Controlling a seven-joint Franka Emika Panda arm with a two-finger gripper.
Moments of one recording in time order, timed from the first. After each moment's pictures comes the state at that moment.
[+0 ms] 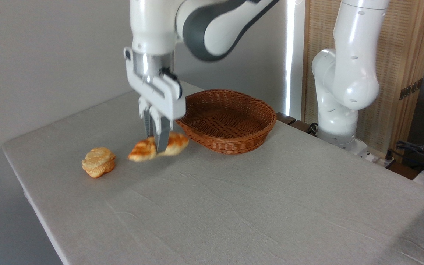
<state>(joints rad) -0.54 -0.15 0.25 -2.16 -0.04 2.20 0.55</state>
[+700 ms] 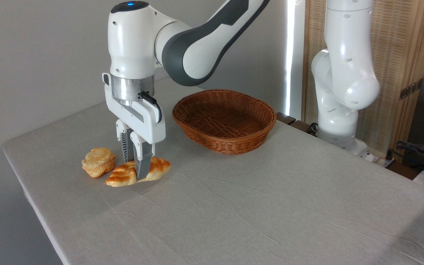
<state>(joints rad) -0.52 0.01 0.28 -2.04 -0.04 2.28 0.54</state>
